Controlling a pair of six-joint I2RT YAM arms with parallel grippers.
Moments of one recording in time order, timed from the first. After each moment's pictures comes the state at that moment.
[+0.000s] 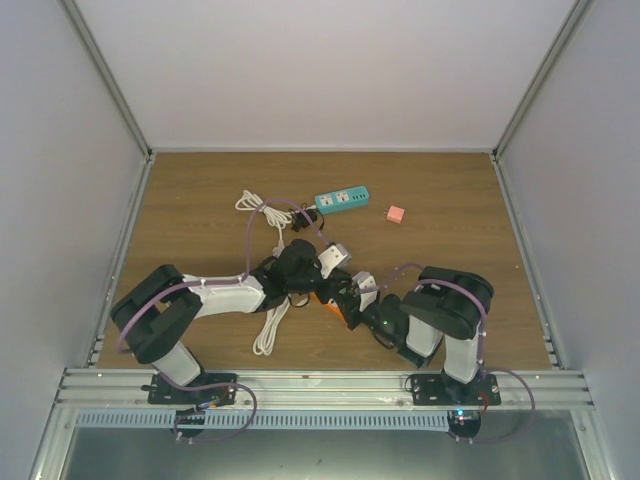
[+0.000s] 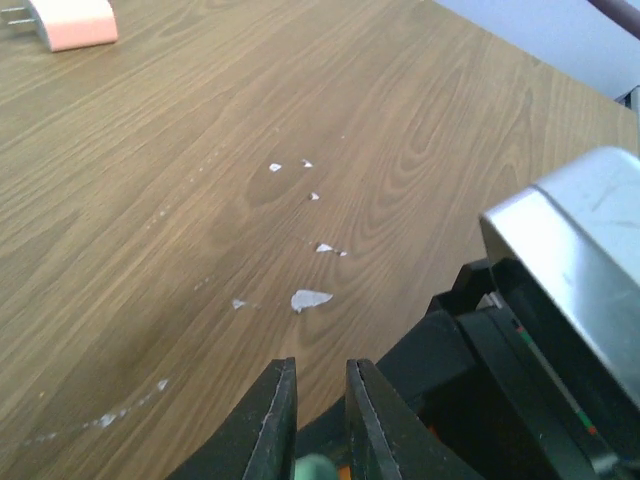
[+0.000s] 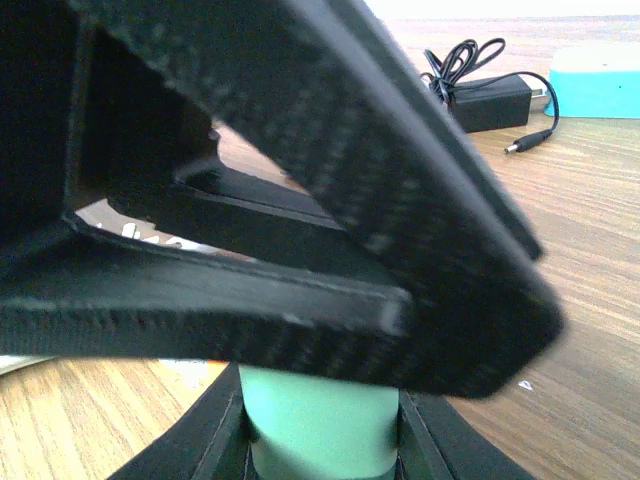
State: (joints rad) left arm -0.82 1.59 0.72 0.31 0.34 -0.11; right arm 0.92 1.91 0.12 1.56 0.10 0.21
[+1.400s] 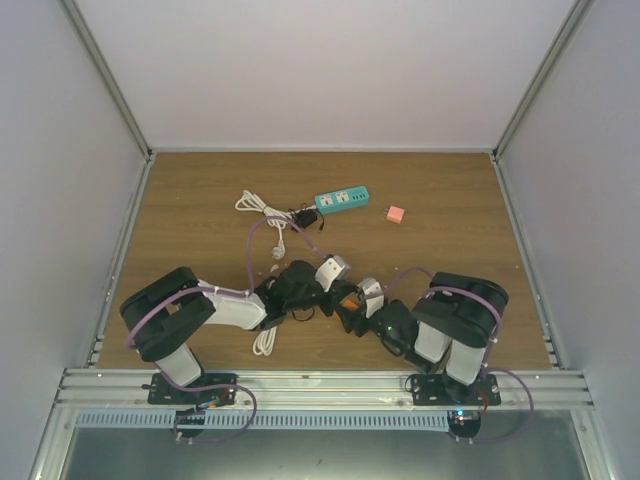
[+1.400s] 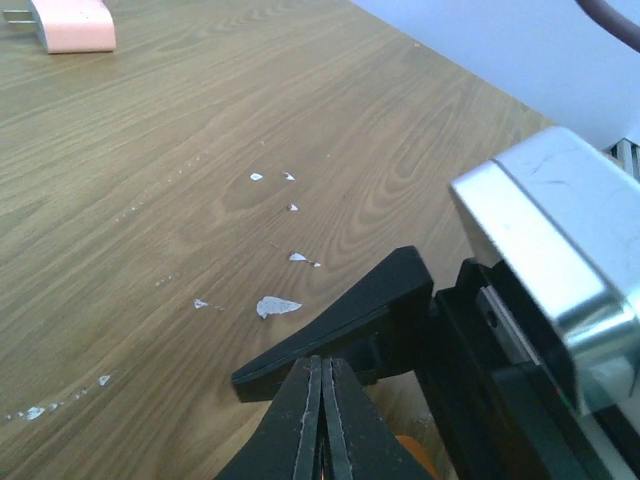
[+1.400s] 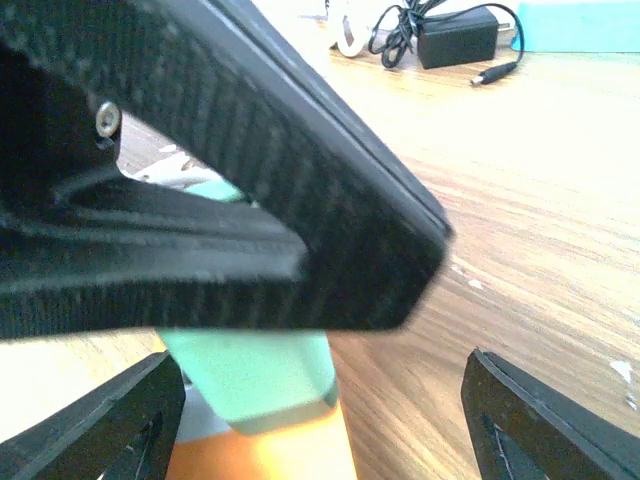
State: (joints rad) left arm -0.92 1.65 0.59 0.63 0.22 -0.24; right arm 0.94 1.83 0.06 1.45 0.16 0.21
